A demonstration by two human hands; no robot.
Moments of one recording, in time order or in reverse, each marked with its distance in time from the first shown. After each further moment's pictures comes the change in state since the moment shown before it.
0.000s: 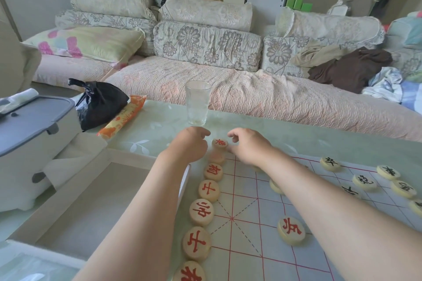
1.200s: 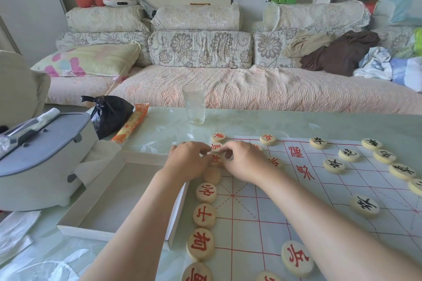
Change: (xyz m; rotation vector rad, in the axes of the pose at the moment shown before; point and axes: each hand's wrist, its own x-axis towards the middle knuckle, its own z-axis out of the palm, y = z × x) left_hand -0.071 -0.004 -0.002 0.234 0.052 0.124; right_hand -0.085 -0.019 0.014 0.134 0.028 -0.046
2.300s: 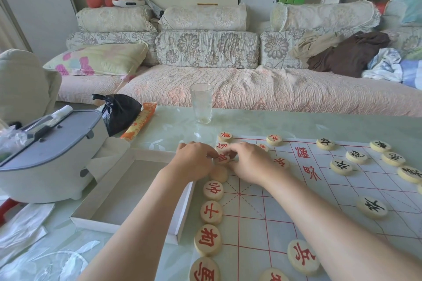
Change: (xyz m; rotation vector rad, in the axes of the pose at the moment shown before) left_hand -0.014 0.007 -0.013 0.111 -0.091 0.070; right_hand -0.004 -0.005 0.002 -0.043 -0.019 -0.050
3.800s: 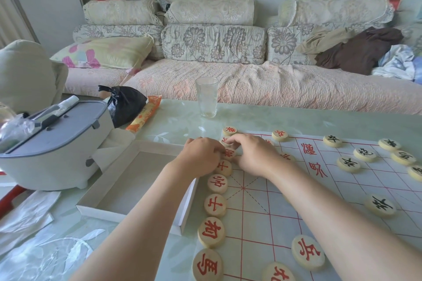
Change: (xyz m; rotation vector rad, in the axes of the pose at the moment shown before) left_hand -0.005 0.006 0.001 -0.058 -0.025 -0.007; right_hand 0.005 -0.002 -0.003 -0.050 -0.033 0.010
